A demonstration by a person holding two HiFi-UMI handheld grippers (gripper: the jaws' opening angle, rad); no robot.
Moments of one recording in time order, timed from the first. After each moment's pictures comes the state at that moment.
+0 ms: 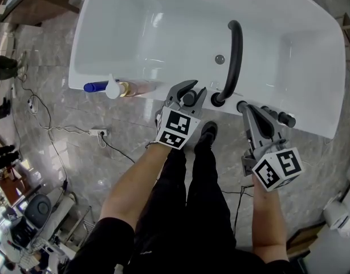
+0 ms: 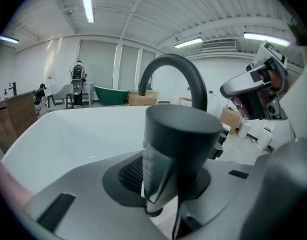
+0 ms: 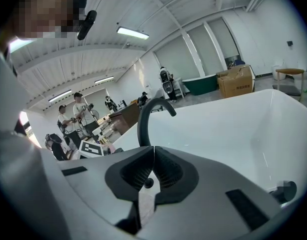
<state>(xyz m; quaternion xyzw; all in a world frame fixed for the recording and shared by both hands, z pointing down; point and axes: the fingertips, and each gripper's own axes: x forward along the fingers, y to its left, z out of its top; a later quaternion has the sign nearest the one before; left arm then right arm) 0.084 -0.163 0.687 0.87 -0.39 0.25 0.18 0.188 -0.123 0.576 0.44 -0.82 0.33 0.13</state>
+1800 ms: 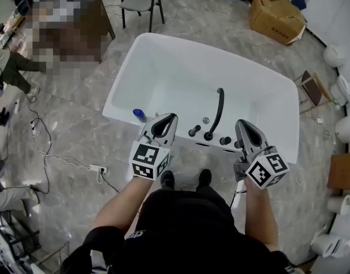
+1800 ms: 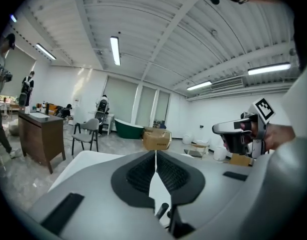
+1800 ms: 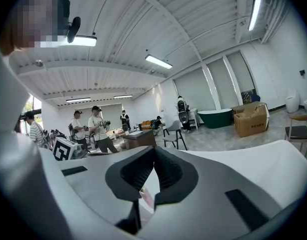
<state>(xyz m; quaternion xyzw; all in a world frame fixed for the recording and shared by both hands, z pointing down) -0.094 -0.050 0.309 0.85 -0.50 0.05 0.13 0.091 -0.045 0.258 0.44 -0.88 0.18 0.05</state>
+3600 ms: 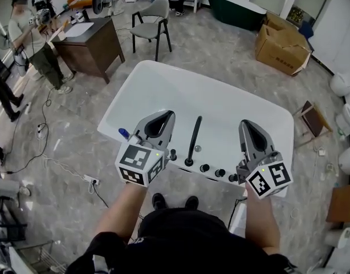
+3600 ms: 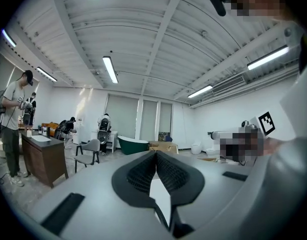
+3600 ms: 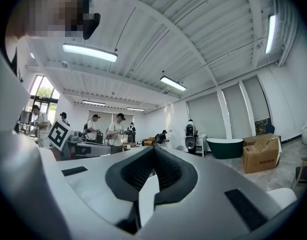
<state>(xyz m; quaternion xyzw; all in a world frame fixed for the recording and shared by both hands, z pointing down) 0.048 -0.093 0.163 0.83 -0.55 0.02 0.05 0.236 -0.102 0.141 0.39 -0.92 0.03 -0.01</state>
